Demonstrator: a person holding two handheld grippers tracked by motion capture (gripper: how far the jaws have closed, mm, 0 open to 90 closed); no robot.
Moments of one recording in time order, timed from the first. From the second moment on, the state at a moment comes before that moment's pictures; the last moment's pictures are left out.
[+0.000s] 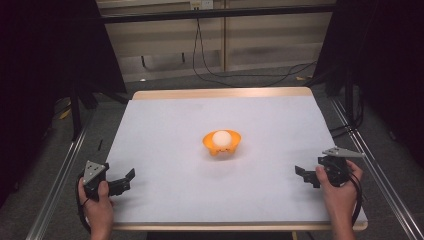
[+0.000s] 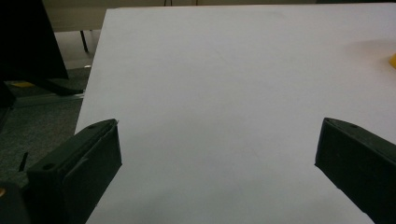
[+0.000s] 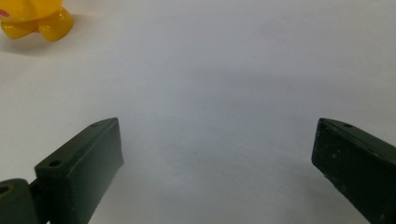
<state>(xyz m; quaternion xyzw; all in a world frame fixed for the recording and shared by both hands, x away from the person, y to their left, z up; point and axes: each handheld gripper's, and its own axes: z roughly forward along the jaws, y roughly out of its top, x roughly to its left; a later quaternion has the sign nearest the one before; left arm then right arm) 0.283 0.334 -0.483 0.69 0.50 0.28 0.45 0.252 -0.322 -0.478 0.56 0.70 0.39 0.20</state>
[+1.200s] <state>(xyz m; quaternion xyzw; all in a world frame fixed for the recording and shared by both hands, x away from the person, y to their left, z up) 0.282 0.333 -0.483 0.69 0.49 0.28 0.45 0.205 -0.377 -0.481 0.60 0.66 0.40 0.22</state>
